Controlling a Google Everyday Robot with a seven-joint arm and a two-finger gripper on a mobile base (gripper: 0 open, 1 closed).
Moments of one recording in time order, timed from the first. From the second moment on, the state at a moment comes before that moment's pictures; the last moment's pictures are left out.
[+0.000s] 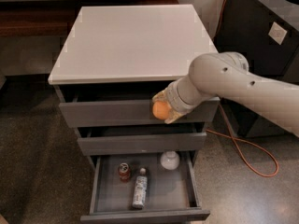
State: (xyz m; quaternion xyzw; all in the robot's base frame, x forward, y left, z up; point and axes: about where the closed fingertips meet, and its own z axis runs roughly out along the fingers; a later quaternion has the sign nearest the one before) arm 0.586 -0.071 0.747 -0.85 0.45 -0.09 0.27
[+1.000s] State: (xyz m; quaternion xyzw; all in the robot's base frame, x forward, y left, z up) arm 0.611 -0.036 0.886 -0.89 0.35 -0.10 0.28
